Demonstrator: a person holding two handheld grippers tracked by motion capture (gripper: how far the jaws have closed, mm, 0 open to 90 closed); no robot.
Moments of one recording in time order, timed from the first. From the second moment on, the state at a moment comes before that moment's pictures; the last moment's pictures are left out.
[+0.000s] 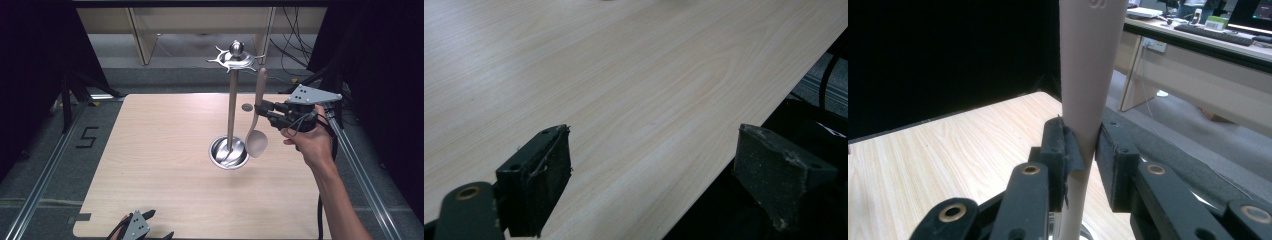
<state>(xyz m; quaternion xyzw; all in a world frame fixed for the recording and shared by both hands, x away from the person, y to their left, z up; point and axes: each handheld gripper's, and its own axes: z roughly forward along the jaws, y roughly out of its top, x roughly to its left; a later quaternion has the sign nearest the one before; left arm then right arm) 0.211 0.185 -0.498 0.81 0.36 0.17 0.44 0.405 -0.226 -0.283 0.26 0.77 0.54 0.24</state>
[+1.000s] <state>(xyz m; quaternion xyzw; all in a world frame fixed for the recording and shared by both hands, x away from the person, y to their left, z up) 0.212 0.187 -0.497 0.82 0.35 0.18 0.42 0.415 -0.214 -0.279 0.26 0.78 0.52 0.24</state>
